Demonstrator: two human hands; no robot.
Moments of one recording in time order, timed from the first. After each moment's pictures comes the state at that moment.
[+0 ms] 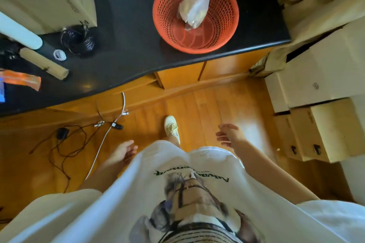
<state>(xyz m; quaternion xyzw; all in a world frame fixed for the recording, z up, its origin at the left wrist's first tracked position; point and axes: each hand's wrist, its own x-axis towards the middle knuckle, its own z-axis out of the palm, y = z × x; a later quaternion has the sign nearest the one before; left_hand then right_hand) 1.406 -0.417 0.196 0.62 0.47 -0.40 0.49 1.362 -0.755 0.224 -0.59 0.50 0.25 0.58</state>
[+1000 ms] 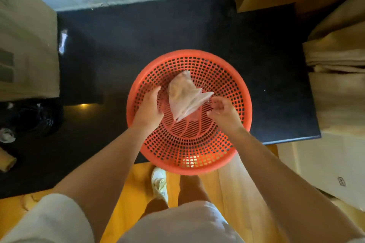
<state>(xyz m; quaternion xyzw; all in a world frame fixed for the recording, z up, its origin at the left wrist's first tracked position) 1.835 -0.659 0.146 0.90 0.05 -0.26 0.33 1.789 -0.869 0.174 -0.75 0.31 0.21 0.54</state>
